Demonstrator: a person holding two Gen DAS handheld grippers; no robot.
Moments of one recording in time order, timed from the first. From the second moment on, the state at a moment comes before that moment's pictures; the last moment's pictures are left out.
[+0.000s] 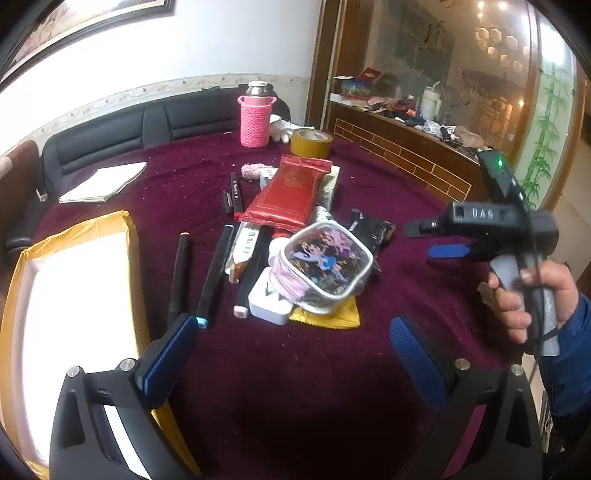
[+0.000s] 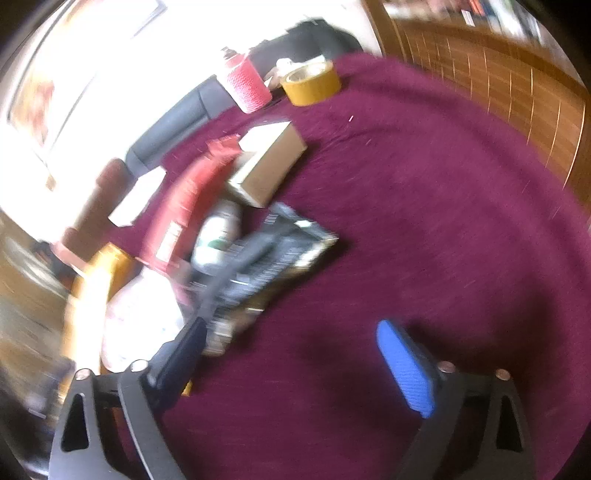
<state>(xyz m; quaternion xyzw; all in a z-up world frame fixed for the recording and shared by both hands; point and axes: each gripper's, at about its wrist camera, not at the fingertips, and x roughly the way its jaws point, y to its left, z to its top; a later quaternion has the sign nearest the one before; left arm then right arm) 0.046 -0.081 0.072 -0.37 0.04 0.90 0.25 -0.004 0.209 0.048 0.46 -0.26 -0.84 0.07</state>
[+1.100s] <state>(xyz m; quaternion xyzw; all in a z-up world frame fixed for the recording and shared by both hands) 0.034 -0.049 0.066 -0.39 0.13 0.88 0.25 -0.039 0.191 0.032 0.48 -0.15 -0.86 0.04</state>
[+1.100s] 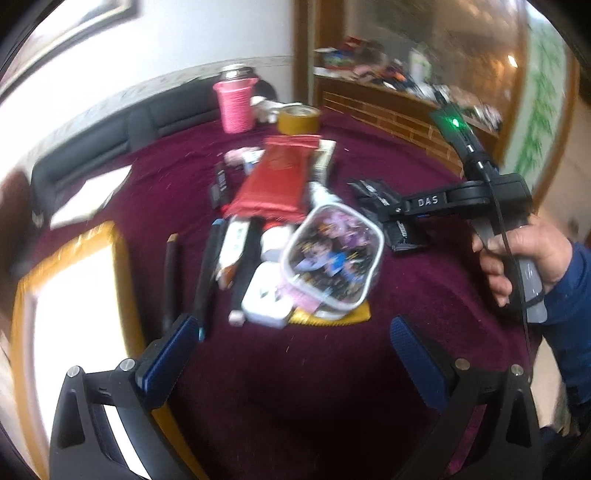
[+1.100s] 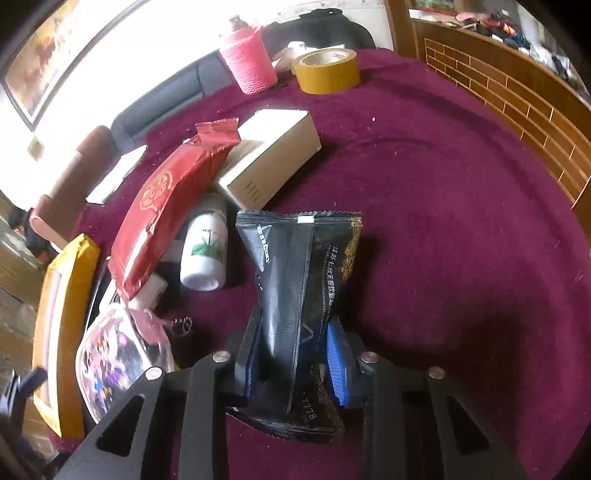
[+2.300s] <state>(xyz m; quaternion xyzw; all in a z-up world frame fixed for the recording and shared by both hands) -0.012 0.022 0.025 -0.41 0.18 0.87 0.20 -0.021 0.186 0.023 0.40 -0.14 -0.90 0.07</state>
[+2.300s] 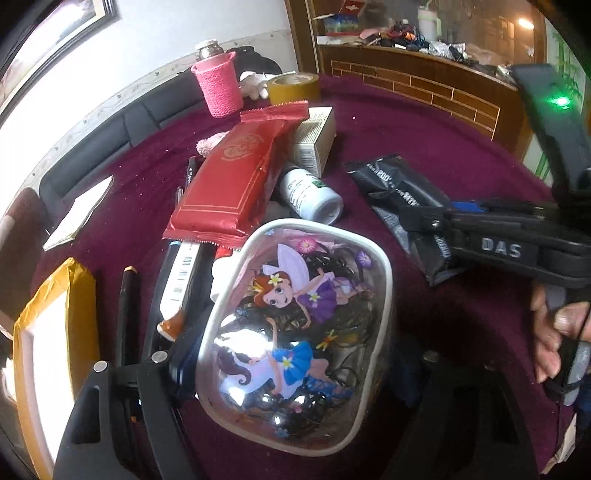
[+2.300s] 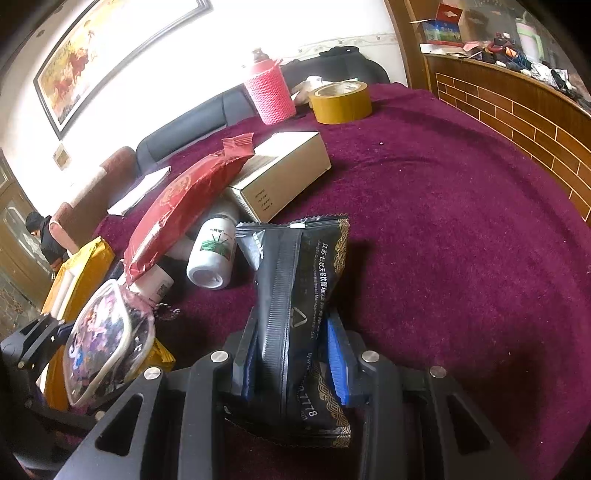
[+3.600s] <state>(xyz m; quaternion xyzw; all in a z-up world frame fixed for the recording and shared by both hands) 0.041 -0.243 0.109 -0.36 0.01 0.93 0.08 0.025 -0.035 0.121 0.39 -0.01 -0.89 0.25</state>
